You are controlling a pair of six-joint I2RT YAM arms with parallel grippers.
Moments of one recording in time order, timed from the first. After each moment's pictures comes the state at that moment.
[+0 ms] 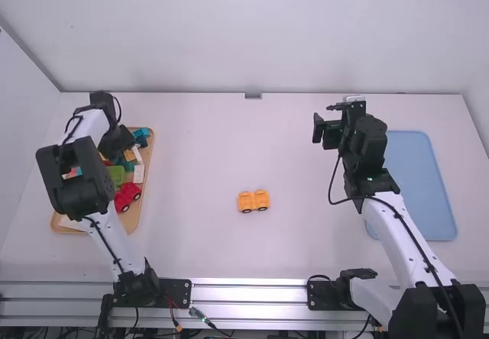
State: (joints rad) left arm 0.38 2.09 1.57 -0.84 -0.14 -0.44; right arm 0.11 1.21 0.77 0.12 -0.04 -0.03
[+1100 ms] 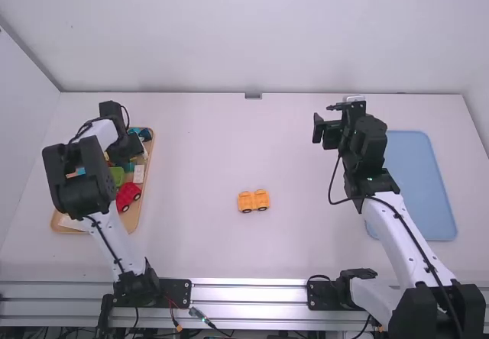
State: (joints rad) left arm 0.36 2.09 1.42 -0.62 -0.07 -0.21; right arm 0.11 1.21 0.77 0.12 -0.04 -0.03
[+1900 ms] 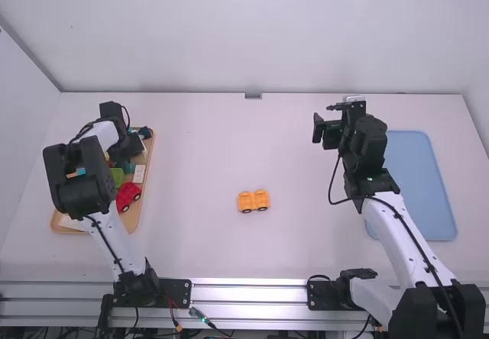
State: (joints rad) left arm 0.36 2.09 1.40 -0.57 -0.07 -0.19; right arm 0.11 1.21 0.77 0.12 -0.04 -0.03
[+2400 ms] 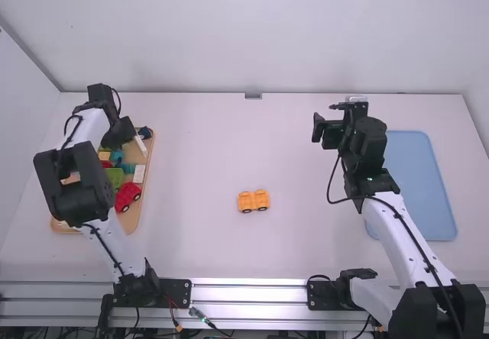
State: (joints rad) left arm 0.35 2.01 1.55 -0.73 -0.07 -0.20; right arm 0.11 1.21 0.77 0.11 -0.05 0.06
